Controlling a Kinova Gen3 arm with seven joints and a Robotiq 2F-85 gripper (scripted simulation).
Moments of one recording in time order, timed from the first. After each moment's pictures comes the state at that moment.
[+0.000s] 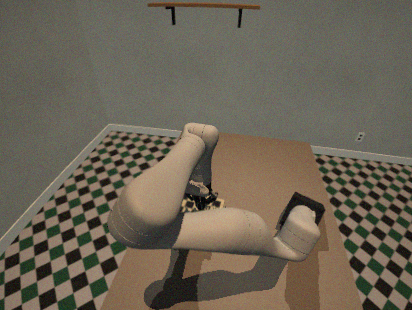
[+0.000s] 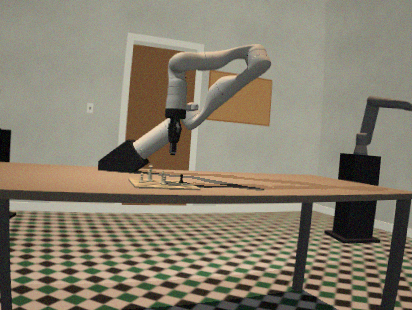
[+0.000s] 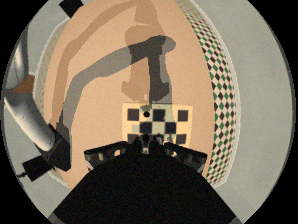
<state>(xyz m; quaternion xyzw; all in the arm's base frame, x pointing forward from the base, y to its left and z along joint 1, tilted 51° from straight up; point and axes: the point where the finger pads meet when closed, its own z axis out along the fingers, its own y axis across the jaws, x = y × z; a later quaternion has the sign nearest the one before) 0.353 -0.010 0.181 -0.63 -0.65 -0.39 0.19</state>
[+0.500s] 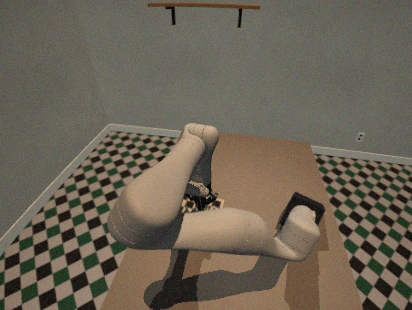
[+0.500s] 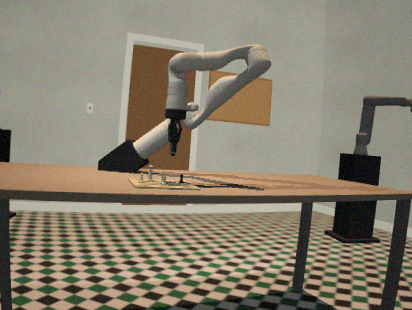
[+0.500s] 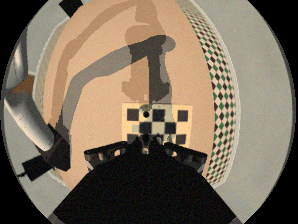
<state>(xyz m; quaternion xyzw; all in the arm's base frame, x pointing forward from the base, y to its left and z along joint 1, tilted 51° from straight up) 0.354 -0.008 0.180 -0.63 -0.65 -0.39 0.19</state>
